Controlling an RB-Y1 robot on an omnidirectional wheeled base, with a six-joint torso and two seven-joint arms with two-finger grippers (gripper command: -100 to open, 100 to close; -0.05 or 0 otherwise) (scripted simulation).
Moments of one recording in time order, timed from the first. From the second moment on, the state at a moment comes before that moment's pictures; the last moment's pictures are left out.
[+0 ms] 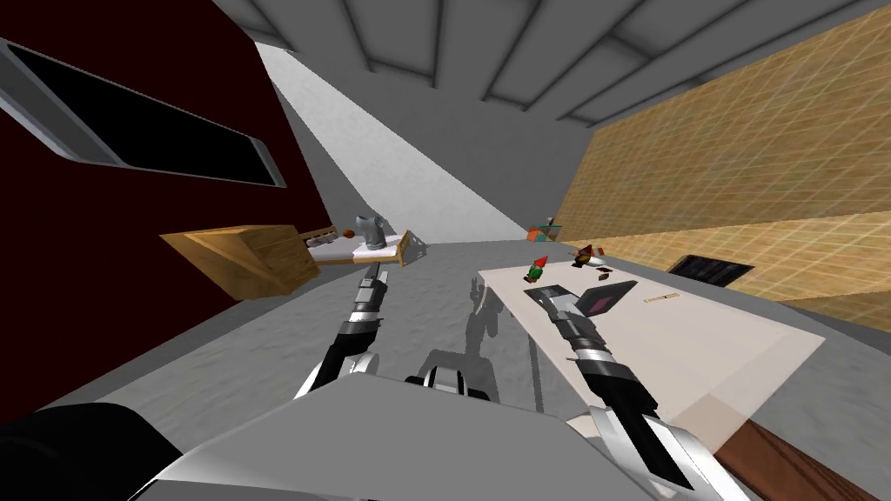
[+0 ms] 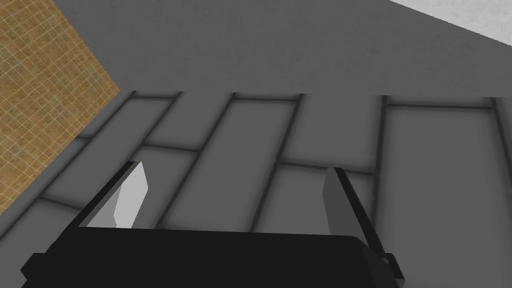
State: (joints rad) left arm 0.54 -0.04 -0.04 -2.27 -0.02 -0.40 -0.15; right arm 0.47 -0.29 -0.28 -2.03 0.43 -0.27 0.43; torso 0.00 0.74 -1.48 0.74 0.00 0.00
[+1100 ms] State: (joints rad) left arm 0.54 -0.04 -0.04 -2.27 -0.02 -0.40 -0.15; right arm 0.45 -0.37 -0.37 -1.89 0.68 -0.16 0.71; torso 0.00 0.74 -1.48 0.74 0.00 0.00
